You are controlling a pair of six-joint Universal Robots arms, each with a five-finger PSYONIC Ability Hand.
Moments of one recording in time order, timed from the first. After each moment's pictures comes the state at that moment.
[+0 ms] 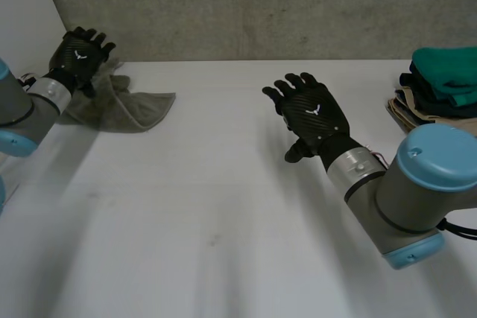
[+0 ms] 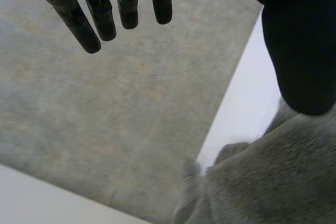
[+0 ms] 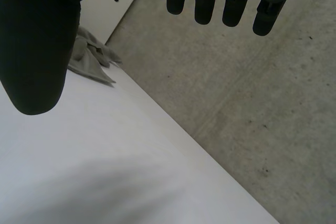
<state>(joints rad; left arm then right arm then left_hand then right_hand) 4.71 -2.67 -0.50 3.25 -1.09 3.89 2.06 -1.10 1.63 -0.58 1.33 2.82 0.22 0.21 0.21 0.21 0.05 0.22 0.21 0.21 0.21 0.04</state>
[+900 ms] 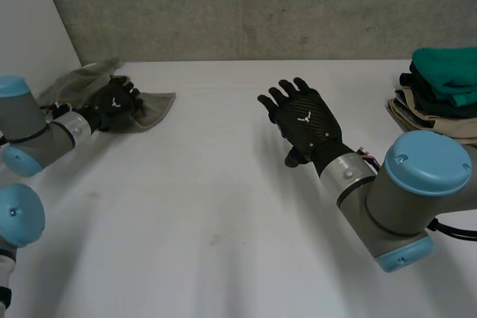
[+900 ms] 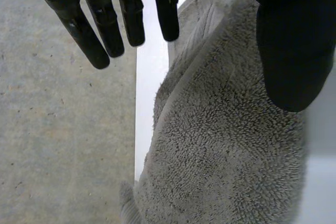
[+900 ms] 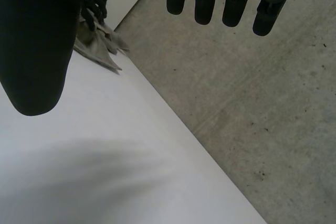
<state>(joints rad) 4.72 -3.01 -0.04 2.83 -0.86 4.44 2.07 -1.07 1.62 -0.59 1.33 2.71 0.40 0.39 0.39 0.40 0.22 0.22 0.21 0.21 0.21 0.04</state>
